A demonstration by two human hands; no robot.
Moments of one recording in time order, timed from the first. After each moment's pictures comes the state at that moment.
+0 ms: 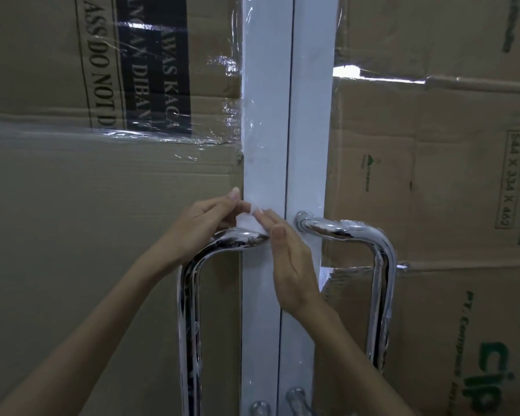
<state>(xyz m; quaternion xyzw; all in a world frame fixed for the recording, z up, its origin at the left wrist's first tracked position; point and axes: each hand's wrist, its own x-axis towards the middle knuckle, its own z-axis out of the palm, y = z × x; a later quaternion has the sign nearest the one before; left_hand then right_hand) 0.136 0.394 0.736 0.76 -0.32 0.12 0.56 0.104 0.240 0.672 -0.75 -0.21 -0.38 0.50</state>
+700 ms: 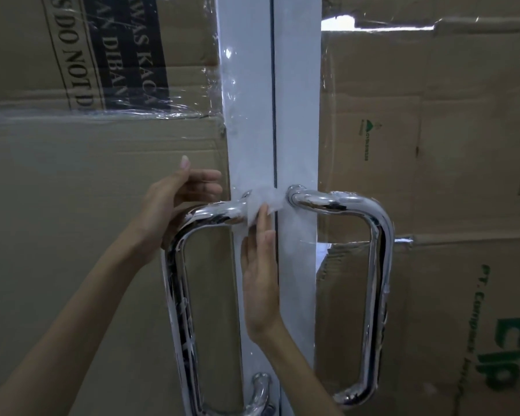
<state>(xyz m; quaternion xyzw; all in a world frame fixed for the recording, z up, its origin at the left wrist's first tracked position) 0.129 0.397 0.729 0.68 -0.26 0.14 0.67 0.098 0.278 0.631 -0.53 -0.23 -0.26 0.78</state>
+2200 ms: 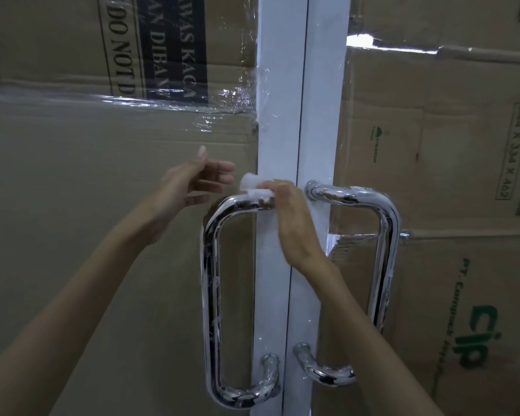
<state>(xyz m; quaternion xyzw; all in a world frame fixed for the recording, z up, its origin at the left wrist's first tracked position) 0.119 0.442 0.734 0.73 -0.31 0.12 0.60 0.097 0.261 0.679 -0.75 -0.22 -0.42 0.47</state>
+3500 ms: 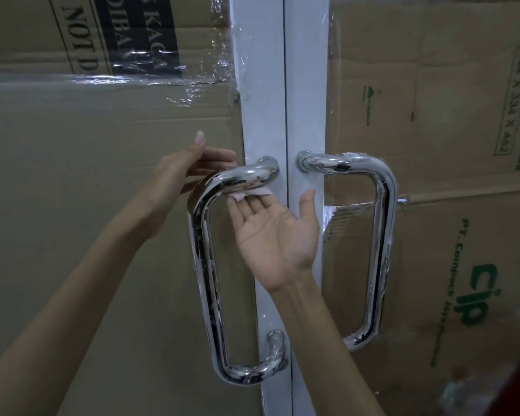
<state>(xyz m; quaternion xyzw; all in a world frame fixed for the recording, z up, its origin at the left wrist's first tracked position) 0.115 0.426 0.726 0.74 -0.32 0.11 0.58 0.061 0.299 0.665 -0.20 -0.21 -0.07 0.96</state>
